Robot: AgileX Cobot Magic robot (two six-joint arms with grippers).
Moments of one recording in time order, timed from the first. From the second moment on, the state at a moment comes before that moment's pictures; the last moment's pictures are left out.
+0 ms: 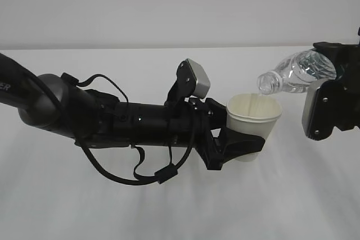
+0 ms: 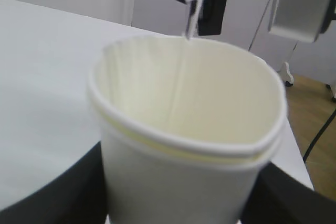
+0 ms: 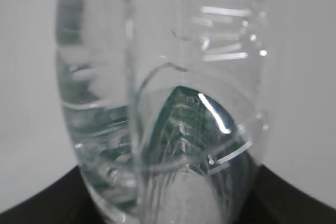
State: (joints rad) left arm -0.66 2.15 -1.10 1.00 -0.98 -0.70; right arm 0.15 1.49 -0.44 -0.08 -0.80 -1.59
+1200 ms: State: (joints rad) left arm -0.66 2.15 -1.10 1.00 -0.98 -0.70; right arm 0.15 1.49 -0.44 -0.08 -0.81 -1.60
